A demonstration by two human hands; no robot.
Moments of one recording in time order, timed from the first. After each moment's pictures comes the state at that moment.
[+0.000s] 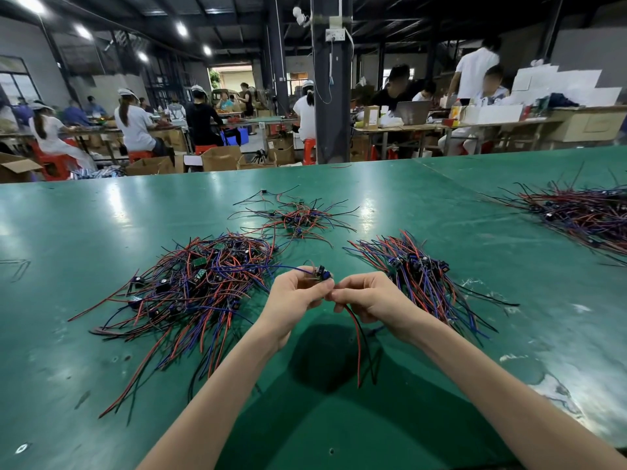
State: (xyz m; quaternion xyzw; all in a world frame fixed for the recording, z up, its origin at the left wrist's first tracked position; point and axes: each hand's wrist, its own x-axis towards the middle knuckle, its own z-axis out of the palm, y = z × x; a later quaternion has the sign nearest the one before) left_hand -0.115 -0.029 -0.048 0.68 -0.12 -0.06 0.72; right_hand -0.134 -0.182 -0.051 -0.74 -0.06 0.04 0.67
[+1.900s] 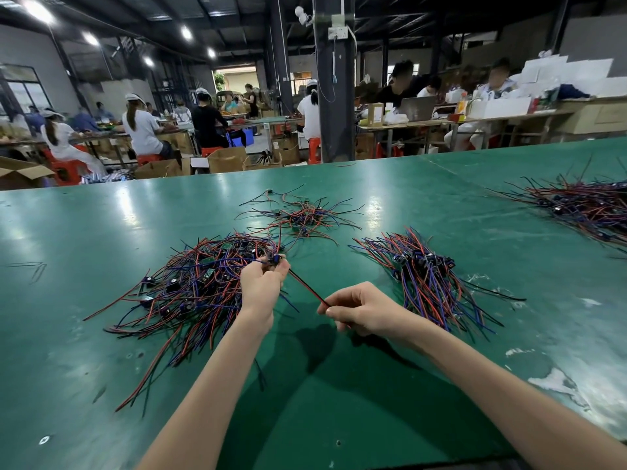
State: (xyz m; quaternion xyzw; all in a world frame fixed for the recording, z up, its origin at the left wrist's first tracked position) left_hand -0.078 0.000 -0.053 0.69 0.04 0.11 0.72; right_hand -0.138 -0.171 -0.063 -0.80 -0.12 0.10 0.57
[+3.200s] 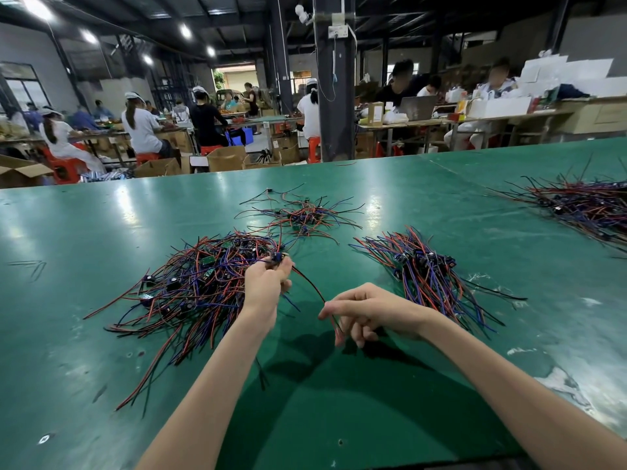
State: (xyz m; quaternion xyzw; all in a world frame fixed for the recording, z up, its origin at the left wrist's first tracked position) left_hand -0.080 0.000 -0.051 0.64 0.04 0.05 0.77; right_hand -0.142 -0.181 -0.048 -0.79 -0.15 0.21 0.56
